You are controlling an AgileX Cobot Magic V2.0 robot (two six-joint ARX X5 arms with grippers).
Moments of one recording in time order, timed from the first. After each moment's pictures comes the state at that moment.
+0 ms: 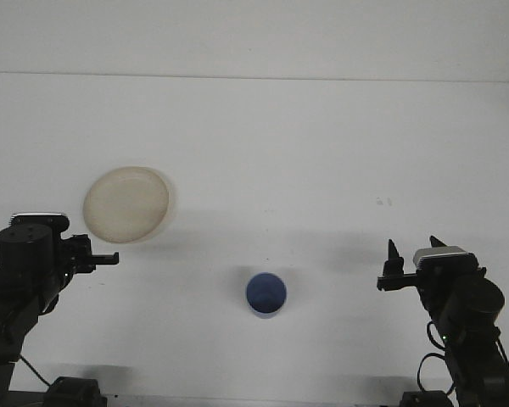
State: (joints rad) left arm -0.06 0.84 1.08 -0.81 -0.08 -0.05; right arm 0.05 0.59 0.61 -0.35 -0.08 0.01
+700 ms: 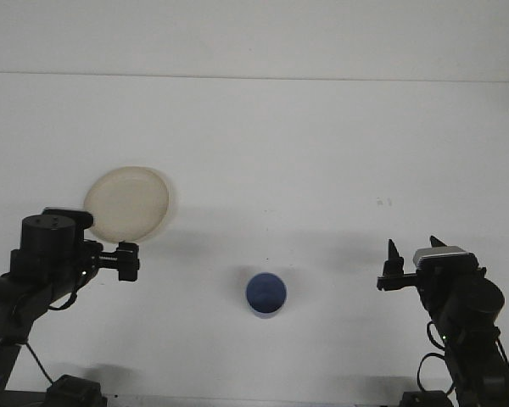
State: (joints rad) left arm -0.19 0.94 1.16 -0.93 0.06 -0.12; right arm 0.05 0.59 0.61 -0.35 -0.08 0.01
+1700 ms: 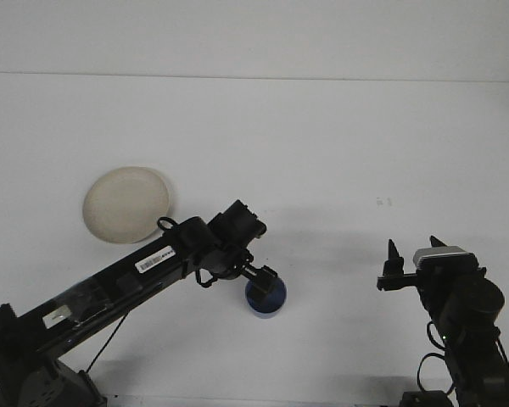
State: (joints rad) left arm -0.83 1.67 1.46 -0.89 0.08 -0.25; right arm 0.05 0.59 0.61 -0.35 -0.08 0.01
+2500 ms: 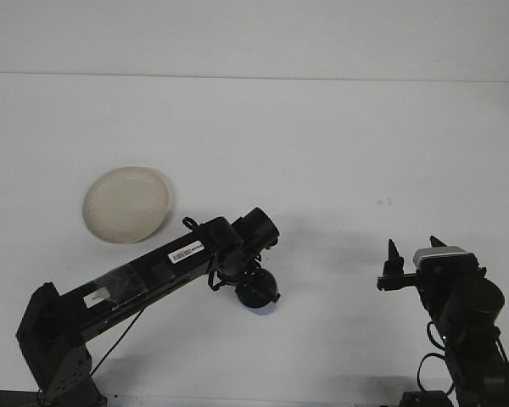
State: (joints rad) left arm -0.84 1.78 1.51 -0.96 0.08 -0.19; right arm 0.05 0.59 0.61 -0.35 -0.08 0.01
